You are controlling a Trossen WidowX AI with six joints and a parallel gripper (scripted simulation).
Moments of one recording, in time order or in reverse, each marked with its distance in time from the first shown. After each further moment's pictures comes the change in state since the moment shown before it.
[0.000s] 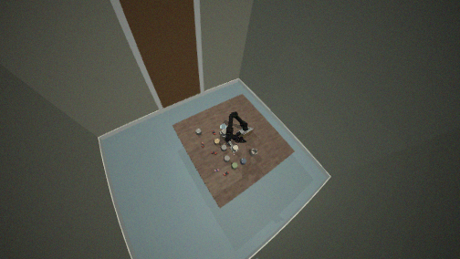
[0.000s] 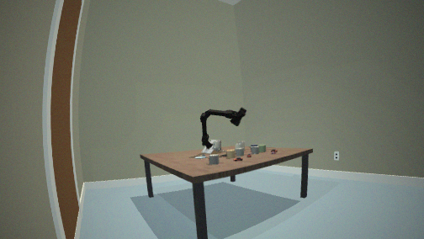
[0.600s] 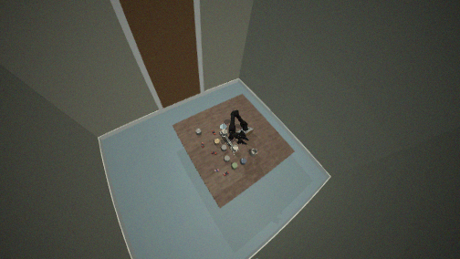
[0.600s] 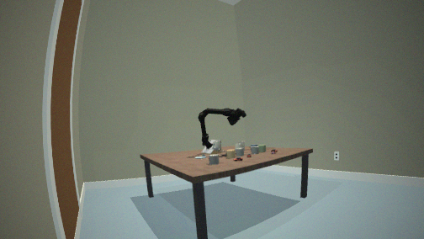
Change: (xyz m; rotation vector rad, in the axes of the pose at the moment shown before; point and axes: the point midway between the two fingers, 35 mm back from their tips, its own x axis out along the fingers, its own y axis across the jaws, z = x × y) arm 0.015 0.037 0.007 0.398 0.223 0.151
